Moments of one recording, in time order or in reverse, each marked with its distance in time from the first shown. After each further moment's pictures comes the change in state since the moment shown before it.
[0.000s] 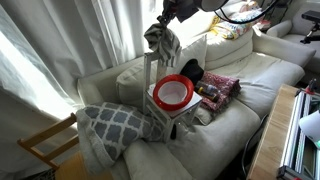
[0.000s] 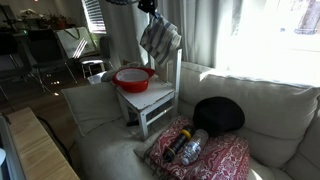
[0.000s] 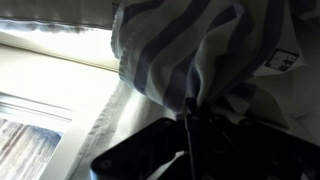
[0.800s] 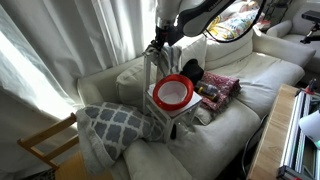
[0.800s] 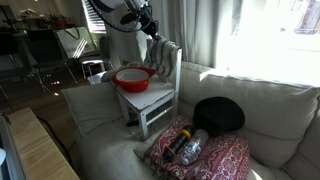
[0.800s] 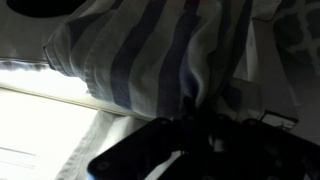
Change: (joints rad) arm 0.078 0.235 -0.051 0.125 0.115 0.008 -0.035
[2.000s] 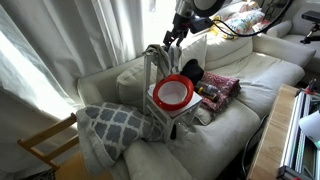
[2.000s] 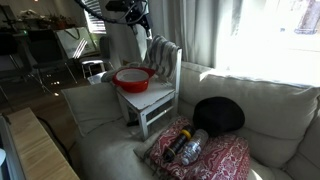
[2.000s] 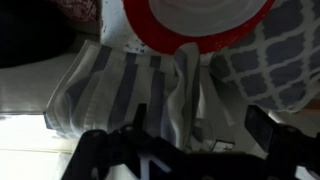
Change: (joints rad) arm -0.156 -0.266 0.143 -0.323 0.645 0.041 -0.597
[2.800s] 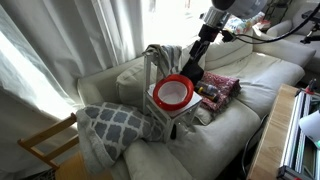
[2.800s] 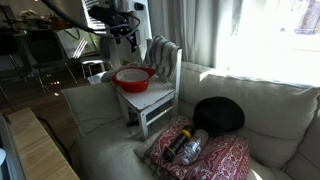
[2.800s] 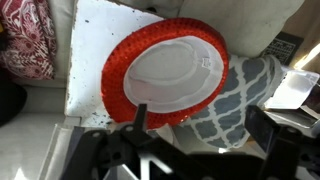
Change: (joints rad) arm -0.193 -0.170 0.130 -0.299 0.640 -0.091 -0.683
